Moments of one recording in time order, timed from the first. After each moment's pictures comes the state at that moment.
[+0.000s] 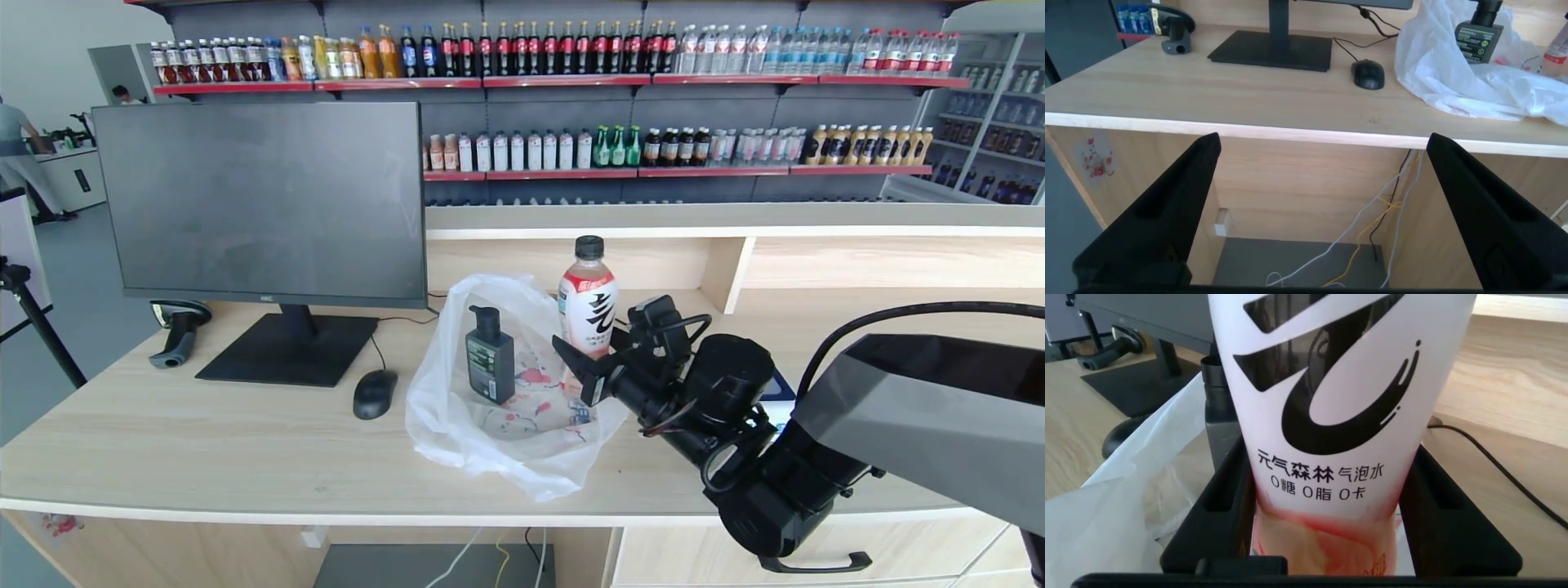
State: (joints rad) left arm 0.00 0.00 0.00 0.00 0.00 0.01; right arm 0.55 2.26 -0.84 -1.57 0.06 -0.03
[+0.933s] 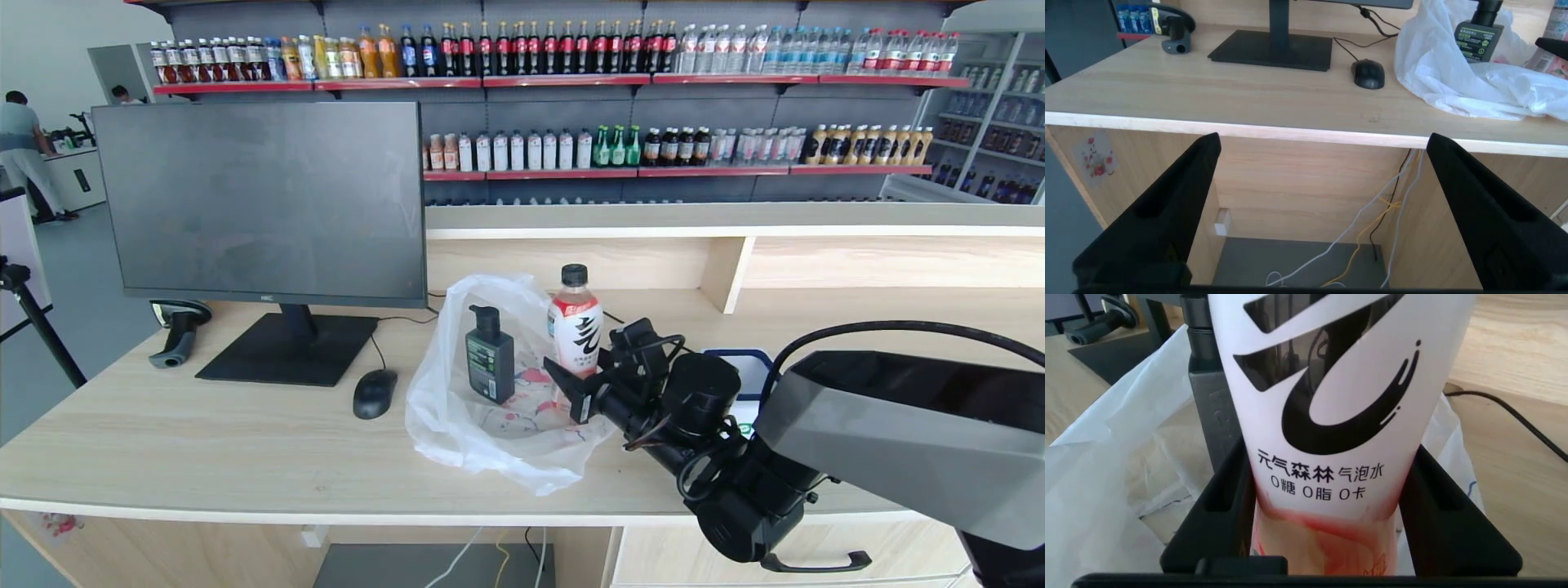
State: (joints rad) left arm 0.00 0.00 0.00 0.00 0.00 0.01; right arm 0.56 2.36 -0.88 -1.57 0.06 -0.01
